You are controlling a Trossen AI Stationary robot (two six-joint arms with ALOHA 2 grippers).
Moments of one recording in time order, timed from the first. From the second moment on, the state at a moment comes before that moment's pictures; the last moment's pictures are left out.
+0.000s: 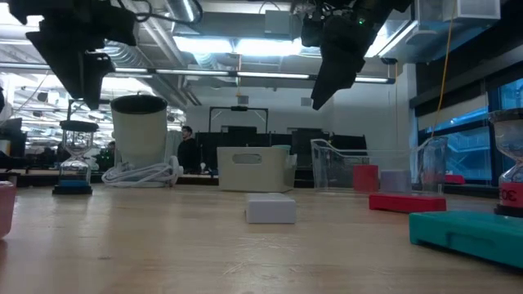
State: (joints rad) left arm -0.14 1.05 0.86 -1.11 -0.11 -0.42; right arm -0.08 1.54 1.22 -0.69 0.07 0.10
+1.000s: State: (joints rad) left arm -0.15 1.05 0.79 -1.14 -0.25 -0.31; right arm -0.08 1.54 1.22 -0.67 0.07 0.12
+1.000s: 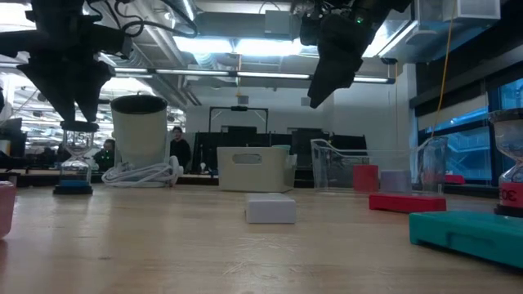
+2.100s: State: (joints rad) left arm -0.08 1.06 0.71 -1.05 -0.22 -0.30; right arm -0.08 1.54 1.22 -0.67 0.06 0.11
